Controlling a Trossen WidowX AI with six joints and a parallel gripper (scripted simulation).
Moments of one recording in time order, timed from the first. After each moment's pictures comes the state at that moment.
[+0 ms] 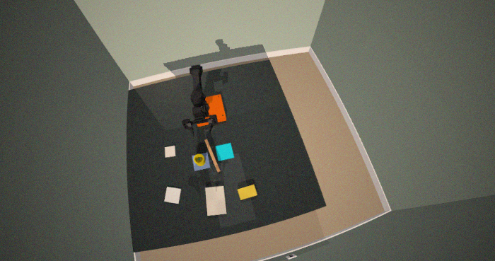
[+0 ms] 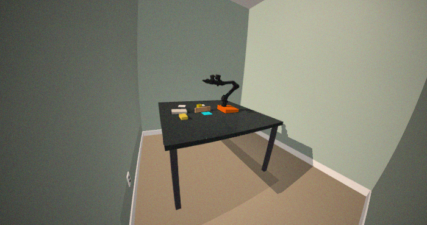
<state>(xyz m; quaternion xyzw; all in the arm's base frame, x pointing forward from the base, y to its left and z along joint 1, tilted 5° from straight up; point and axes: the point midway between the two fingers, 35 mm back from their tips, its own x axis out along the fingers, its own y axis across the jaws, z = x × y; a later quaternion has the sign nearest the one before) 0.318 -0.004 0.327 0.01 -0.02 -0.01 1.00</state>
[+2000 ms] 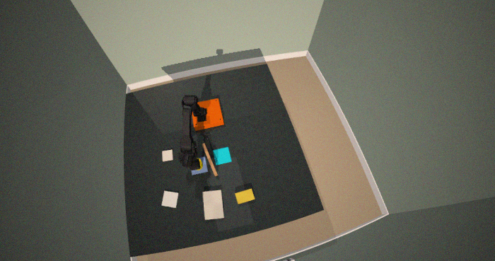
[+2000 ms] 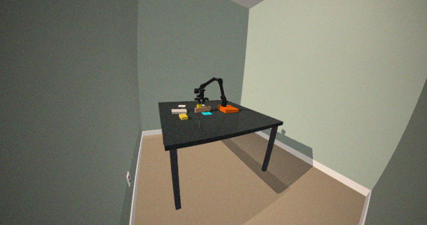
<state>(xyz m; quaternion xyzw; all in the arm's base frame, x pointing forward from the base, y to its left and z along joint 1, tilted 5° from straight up) 0.319 -0.079 0.026 0.49 0.53 -0.49 0.50</state>
